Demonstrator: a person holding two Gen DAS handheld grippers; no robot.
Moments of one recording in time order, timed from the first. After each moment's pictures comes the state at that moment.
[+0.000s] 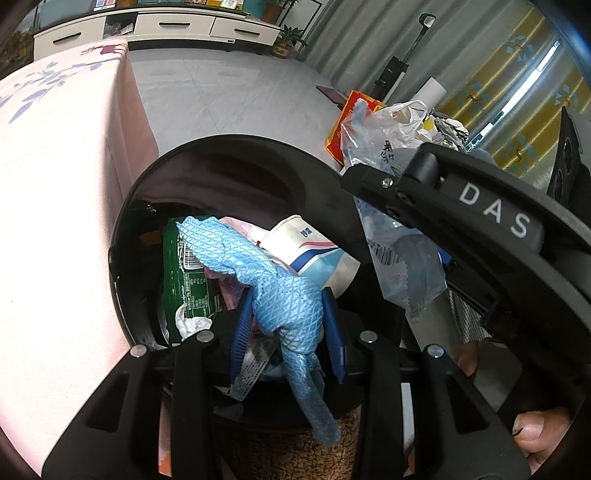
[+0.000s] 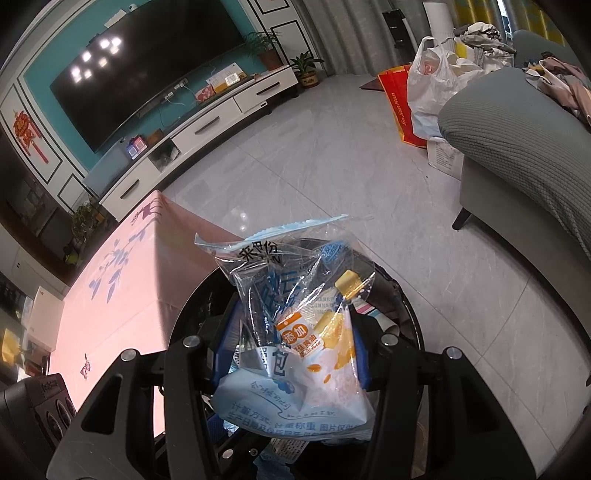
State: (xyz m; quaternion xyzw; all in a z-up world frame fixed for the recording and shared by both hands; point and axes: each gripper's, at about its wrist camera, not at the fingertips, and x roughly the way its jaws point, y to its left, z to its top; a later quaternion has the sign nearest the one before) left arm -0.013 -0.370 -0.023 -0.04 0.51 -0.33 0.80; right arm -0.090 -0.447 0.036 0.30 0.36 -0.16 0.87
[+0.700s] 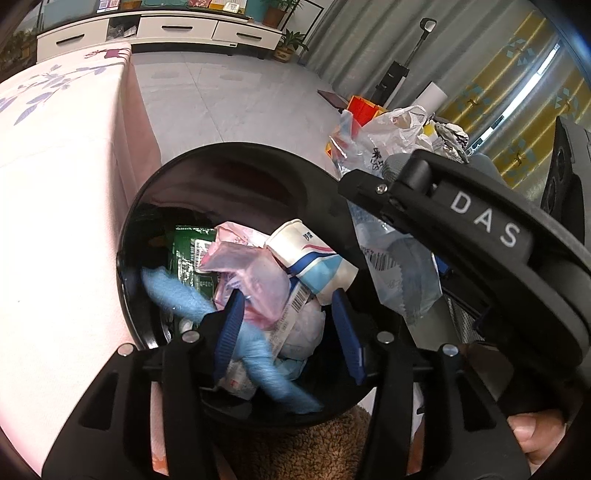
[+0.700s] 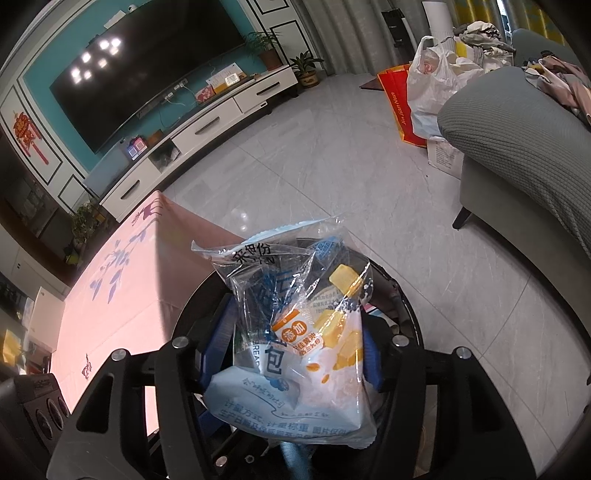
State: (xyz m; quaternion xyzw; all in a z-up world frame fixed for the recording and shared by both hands) left arm -0.018 -0.368 -0.018 -0.04 0.50 -0.32 0.80; right arm -0.092 -0.448 0.032 0.30 0.36 -0.16 0.87
